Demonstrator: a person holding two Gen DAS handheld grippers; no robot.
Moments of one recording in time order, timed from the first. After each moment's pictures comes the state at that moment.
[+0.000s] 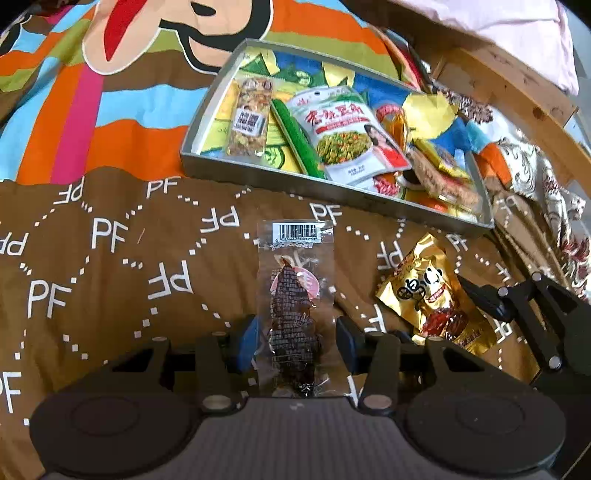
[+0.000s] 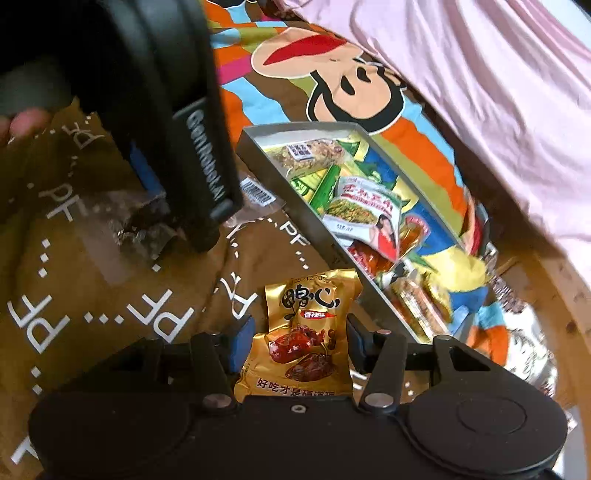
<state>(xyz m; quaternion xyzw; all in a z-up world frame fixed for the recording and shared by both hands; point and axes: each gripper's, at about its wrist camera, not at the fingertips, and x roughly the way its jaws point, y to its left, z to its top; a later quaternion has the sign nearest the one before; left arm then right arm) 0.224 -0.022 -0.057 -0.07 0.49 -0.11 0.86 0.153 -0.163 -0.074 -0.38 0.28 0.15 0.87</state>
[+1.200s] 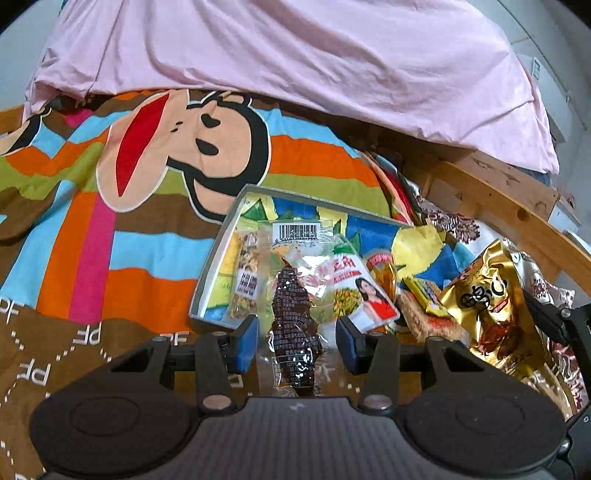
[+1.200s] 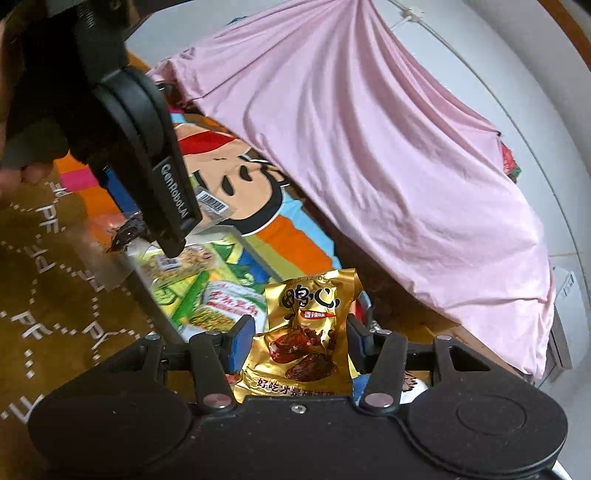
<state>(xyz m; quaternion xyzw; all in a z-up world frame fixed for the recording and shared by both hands) 0.242 -0.021 -0.006 -0.07 0.30 -0.10 0.95 0.169 -0.184 -0.025 -0.36 0.07 0.04 0.93</state>
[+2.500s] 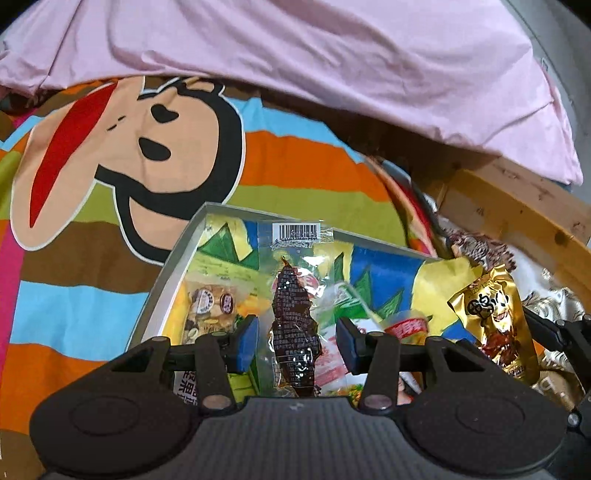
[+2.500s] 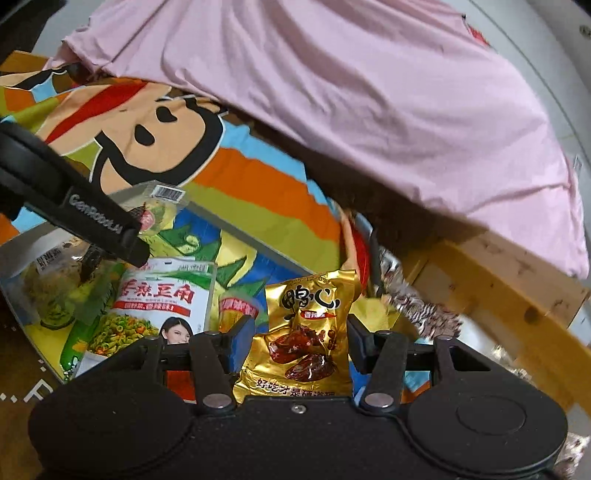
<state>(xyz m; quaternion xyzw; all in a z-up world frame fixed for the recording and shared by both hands) 0.377 -0.055 -0.044 -0.08 0.30 -0.11 0.94 0.333 -0.219 -0.051 -0.23 0.18 -0.01 0.96</state>
